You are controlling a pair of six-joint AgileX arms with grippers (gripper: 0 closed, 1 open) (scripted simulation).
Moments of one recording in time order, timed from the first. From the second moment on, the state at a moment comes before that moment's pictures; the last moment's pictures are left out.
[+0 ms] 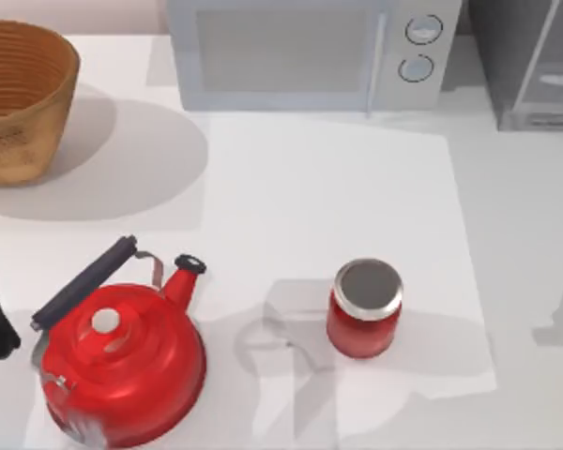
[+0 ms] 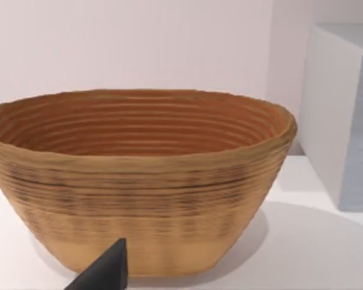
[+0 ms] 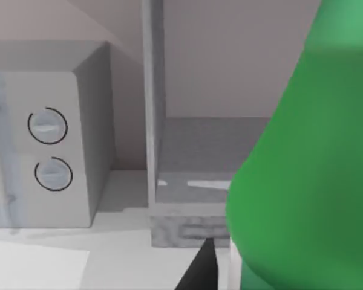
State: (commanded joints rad) left arm 0.00 0.00 0.00 0.00 0.00 0.00; right arm -0.02 0.10 0.05 0.06 -0.02 0.00
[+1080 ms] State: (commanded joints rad) left arm 0.00 0.00 0.00 0.00 0.00 0.00; right arm 0.21 0.46 0.23 0.30 0.21 -0.01
